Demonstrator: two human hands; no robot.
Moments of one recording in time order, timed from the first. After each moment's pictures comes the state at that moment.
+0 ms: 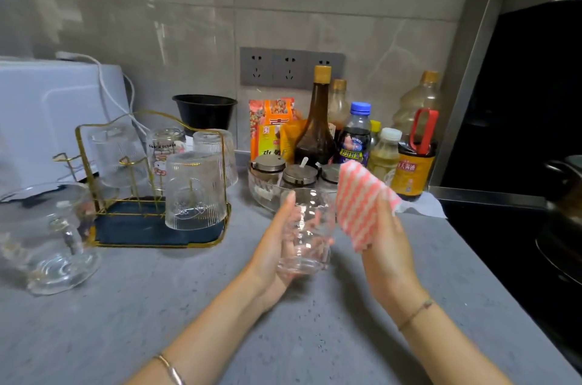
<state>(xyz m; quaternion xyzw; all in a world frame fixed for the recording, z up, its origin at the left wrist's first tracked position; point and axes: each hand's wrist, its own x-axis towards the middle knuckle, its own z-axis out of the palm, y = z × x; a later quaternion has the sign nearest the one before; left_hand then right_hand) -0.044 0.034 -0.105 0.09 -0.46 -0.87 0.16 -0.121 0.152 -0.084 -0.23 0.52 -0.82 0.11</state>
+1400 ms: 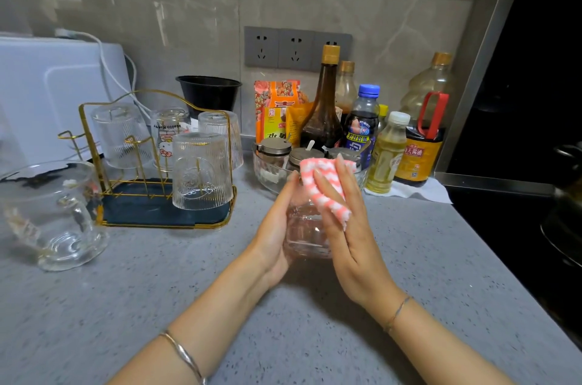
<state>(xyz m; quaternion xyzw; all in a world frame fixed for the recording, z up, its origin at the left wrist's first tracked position) -0.038 0.035 -0.099 0.11 -0.50 -0.84 0.17 -0.091 0.142 -0.108 -0.53 0.63 -0.56 -0.11</state>
